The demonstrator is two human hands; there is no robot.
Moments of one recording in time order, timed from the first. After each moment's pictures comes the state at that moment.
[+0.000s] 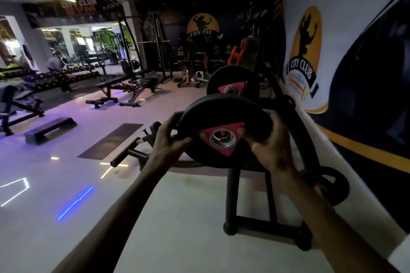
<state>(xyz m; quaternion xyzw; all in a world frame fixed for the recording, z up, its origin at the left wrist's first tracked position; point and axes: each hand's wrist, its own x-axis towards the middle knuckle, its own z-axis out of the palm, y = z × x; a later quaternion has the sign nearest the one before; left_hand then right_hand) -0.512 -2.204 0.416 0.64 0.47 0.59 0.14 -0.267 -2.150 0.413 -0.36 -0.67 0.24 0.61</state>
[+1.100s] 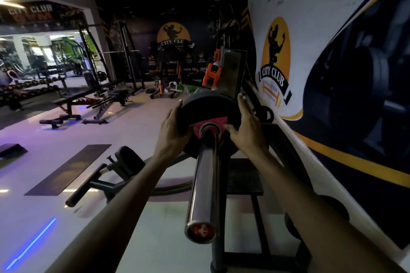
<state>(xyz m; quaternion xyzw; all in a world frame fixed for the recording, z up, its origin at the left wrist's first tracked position) -0.529 -1.905 0.437 0.68 0.53 0.51 0.04 -0.307 -1.875 0.439 -0.48 -0.72 0.11 0.49</state>
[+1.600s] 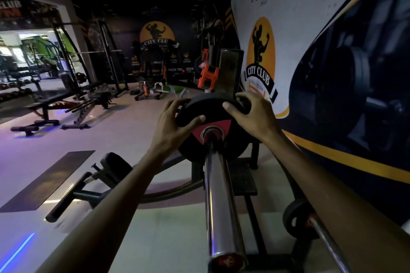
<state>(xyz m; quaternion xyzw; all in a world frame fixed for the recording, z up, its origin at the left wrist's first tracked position) -0.547 -1.869 0.458 0.71 0.46 0.53 0.07 -0.300 -1.859 0.484 -0.48 -0.72 0.07 0.50</state>
